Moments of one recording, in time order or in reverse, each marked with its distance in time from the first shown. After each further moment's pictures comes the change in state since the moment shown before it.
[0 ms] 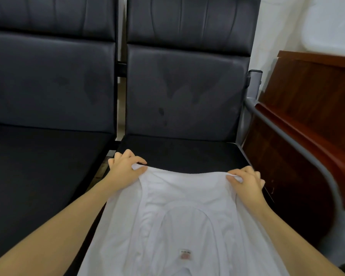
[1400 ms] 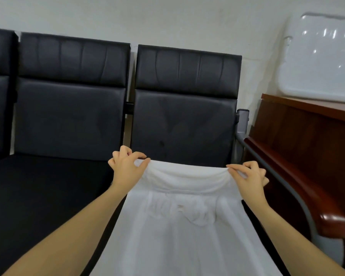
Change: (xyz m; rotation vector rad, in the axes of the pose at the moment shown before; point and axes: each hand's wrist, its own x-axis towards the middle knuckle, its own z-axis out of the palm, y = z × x) left_hand 0.010 0.057 -0.074 -0.208 0.570 -0.046; right_hand 0.022 -0.055 -0.076 0.211 0.330 -0.215
